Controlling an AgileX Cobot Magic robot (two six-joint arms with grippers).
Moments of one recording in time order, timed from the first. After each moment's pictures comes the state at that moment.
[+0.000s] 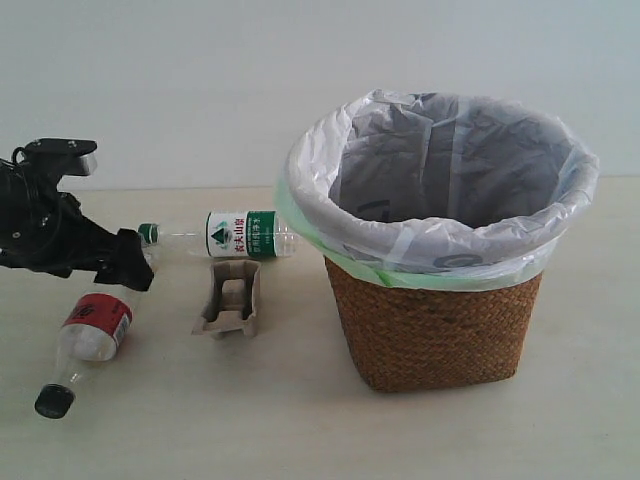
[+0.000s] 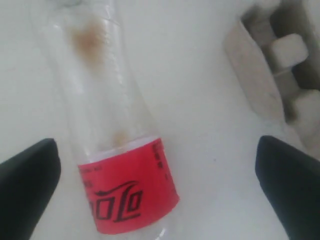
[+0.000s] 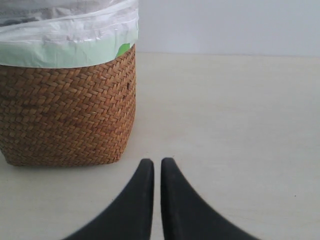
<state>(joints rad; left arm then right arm) -0.08 1.79 -1.13 -0.40 0.60 0.54 0.15 0.01 0.00 -0.02 0.33 0.03</state>
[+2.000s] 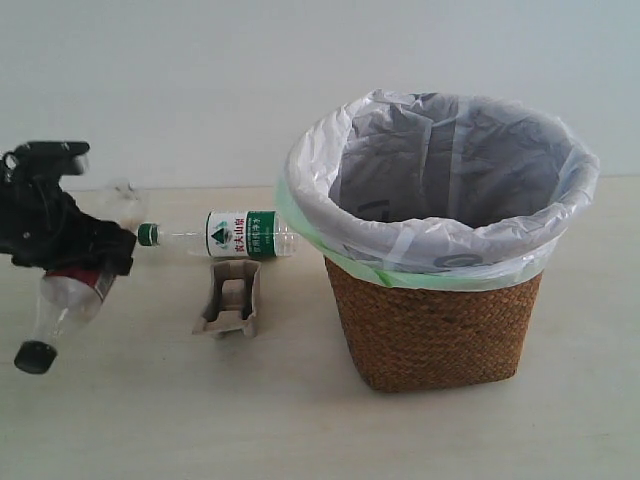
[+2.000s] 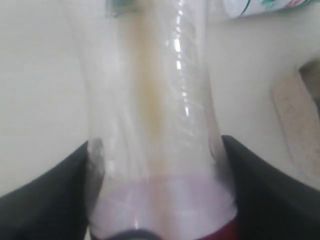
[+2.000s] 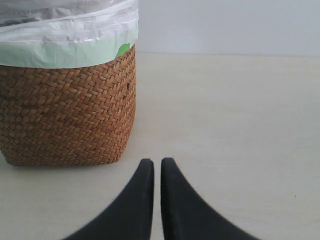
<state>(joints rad) -0.08 1.82 -1.14 -0.33 0.46 0.39 0.15 0.01 0.00 -0.02 0.33 0.03</state>
